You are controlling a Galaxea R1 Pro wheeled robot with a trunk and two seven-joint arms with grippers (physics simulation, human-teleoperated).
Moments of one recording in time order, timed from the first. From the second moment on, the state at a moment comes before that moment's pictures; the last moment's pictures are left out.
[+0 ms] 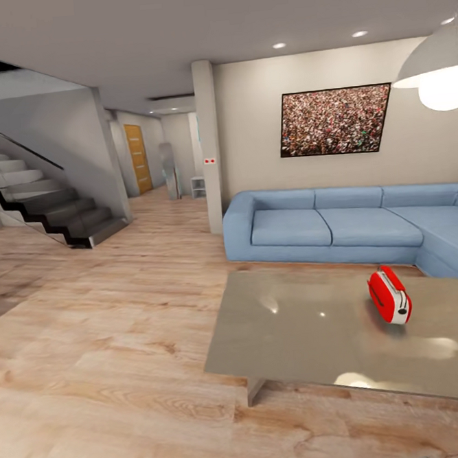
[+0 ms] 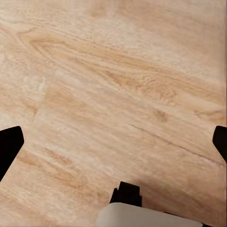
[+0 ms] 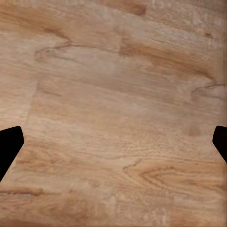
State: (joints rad) left arm 0.01 -0.02 0.10 -0.69 0.06 0.14 0.21; right arm -0.22 -0.20 0.03 -0.42 0.01 0.01 0.01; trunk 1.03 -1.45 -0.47
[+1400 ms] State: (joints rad) left arm 0.01 -0.02 0.10 -0.69 0.06 0.14 0.22; right arm -0.22 -0.20 0.03 -0.42 0.01 0.01 0.01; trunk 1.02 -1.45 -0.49
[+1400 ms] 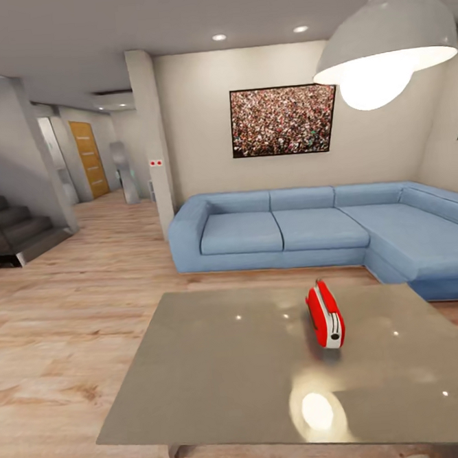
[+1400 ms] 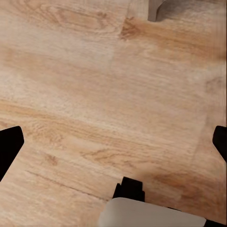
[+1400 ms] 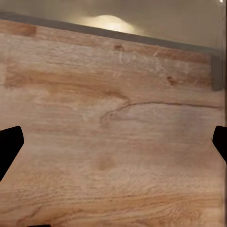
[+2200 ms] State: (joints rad) left arm 0.01 -0.02 0.10 -0.69 0.06 0.14 0.22; right arm -0.22 -0.20 0.03 -0.42 0.01 0.01 0.01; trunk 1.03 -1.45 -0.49
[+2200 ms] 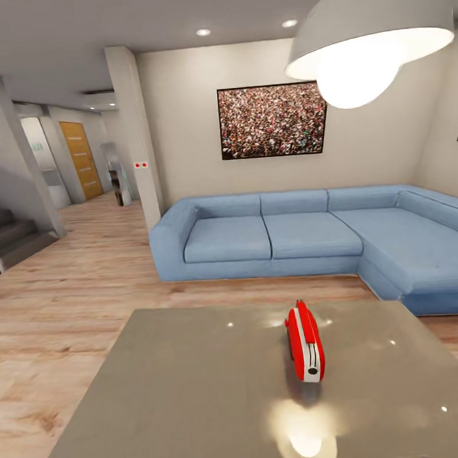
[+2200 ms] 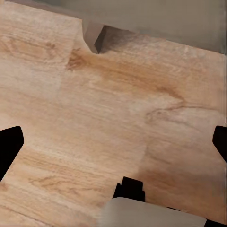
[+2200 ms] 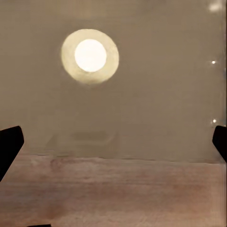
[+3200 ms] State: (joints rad) left arm 0.01 -0.02 0.10 -0.69 0.06 0.14 0.22; right arm -0.22 -0.20 0.03 -0.42 0.01 0.01 0.01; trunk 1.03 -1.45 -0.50
